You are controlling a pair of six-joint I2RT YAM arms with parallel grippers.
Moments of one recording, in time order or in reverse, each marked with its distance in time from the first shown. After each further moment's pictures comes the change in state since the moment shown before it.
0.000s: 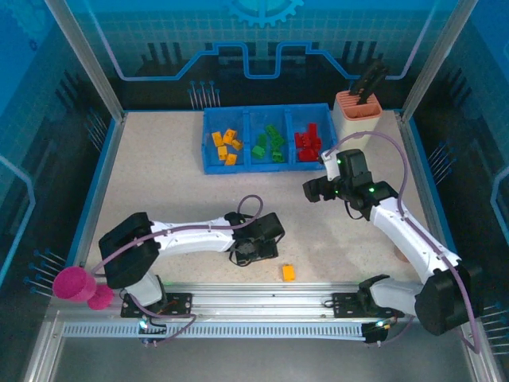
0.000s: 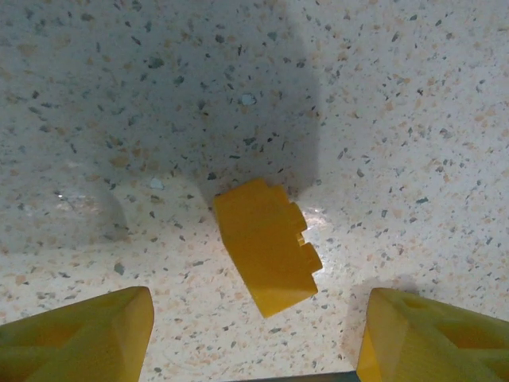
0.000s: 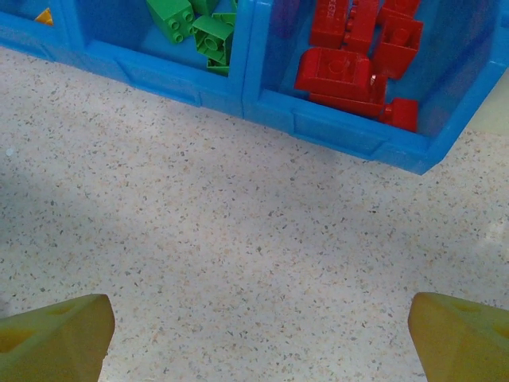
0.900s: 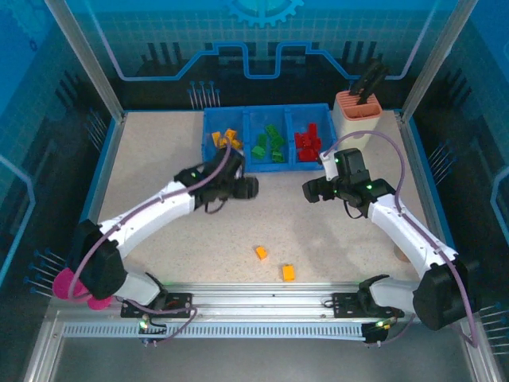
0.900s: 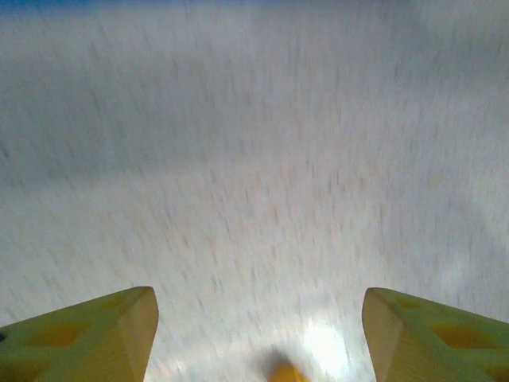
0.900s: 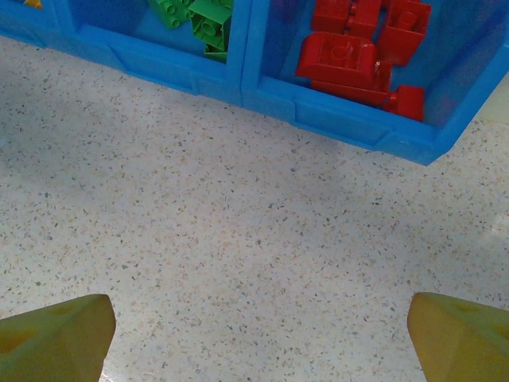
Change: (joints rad) left arm 0.322 -0.222 0.074 0.025 -0.035 0.609; right arm 0.000 0.037 0.015 -0.019 0.001 -0.001
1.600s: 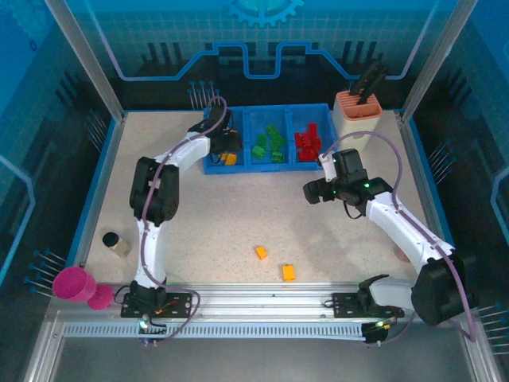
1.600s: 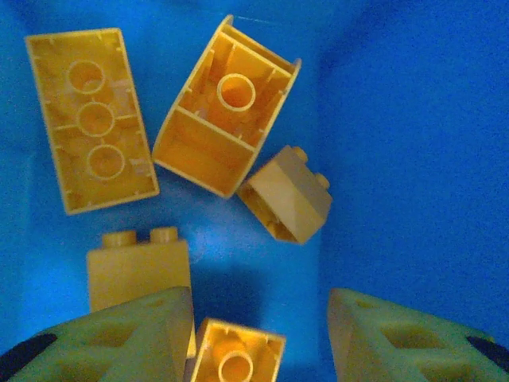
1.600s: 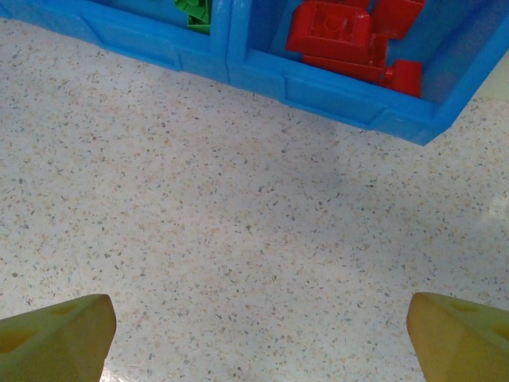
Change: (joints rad) left arm 0.470 0.735 0.661 0.166 0.049 0.228; right arm 0.001 0.031 0.002 -0.022 0.025 -0.001
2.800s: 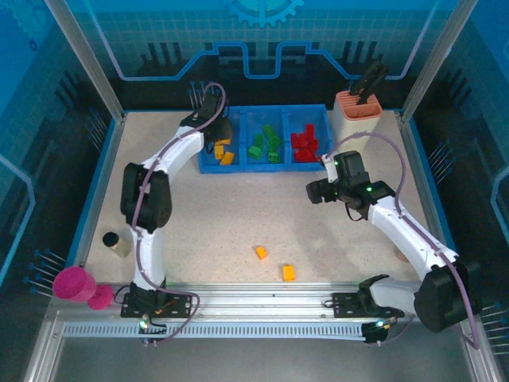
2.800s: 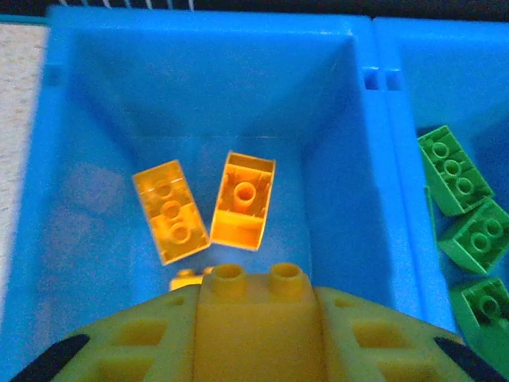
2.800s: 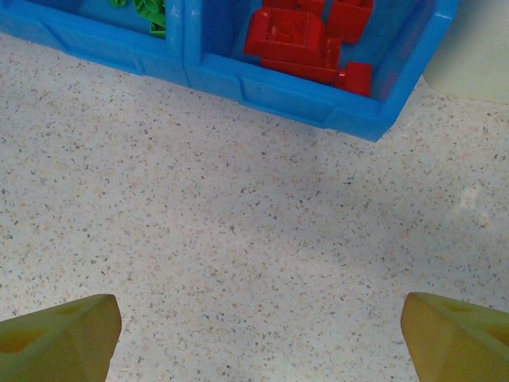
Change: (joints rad) left arm -0.003 -0.012 0.103 -0.033 -0.138 0.143; right arm 0.007 -0.045 -0.023 0.006 0.056 0.021
